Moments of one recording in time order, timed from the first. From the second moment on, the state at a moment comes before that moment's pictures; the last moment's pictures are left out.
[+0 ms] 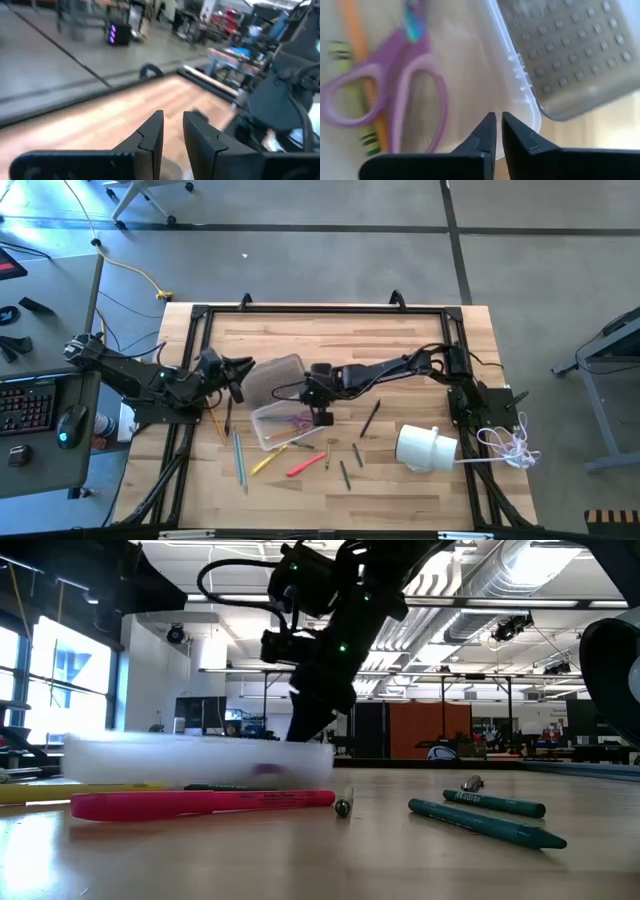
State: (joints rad) left arm -0.36 0.55 0.37 -0.03 -0.94 -0.50; right arm -0.01 2.11 1.49 -0.48 0.15 -0.10
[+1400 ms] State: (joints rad) left arm -0.36 1.02 0.64 -1.10 -0.10 -1.61; right arm 0.03 1.83 1.49 -0.61 0.32 -0.21
